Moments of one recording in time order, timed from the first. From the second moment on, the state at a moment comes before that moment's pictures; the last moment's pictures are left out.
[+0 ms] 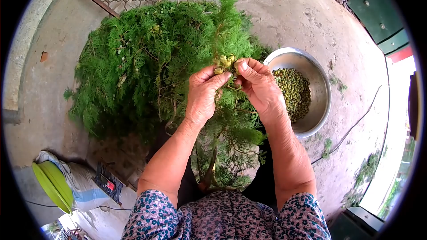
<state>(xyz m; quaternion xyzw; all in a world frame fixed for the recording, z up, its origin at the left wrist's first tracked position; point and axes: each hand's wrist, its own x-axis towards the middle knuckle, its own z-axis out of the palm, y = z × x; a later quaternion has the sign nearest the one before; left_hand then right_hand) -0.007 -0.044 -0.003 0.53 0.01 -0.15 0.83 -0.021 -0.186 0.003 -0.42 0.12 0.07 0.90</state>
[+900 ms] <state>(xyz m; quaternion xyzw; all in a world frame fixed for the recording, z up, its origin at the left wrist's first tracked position) -0.008 -0.043 -0.001 0.54 0.01 -0.11 0.83 -0.023 -0.178 0.014 -0.70 0.06 -0.06 0.71</state>
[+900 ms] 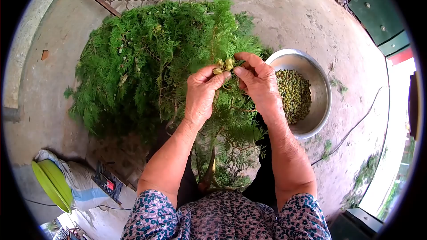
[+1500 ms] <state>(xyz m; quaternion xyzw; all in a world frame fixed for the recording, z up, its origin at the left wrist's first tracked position) -0.009 -0.040 -0.003 0.60 0.00 -0.14 0.79 -0.022 -0.186 0.016 -0.75 0.03 0.00 0.66</state>
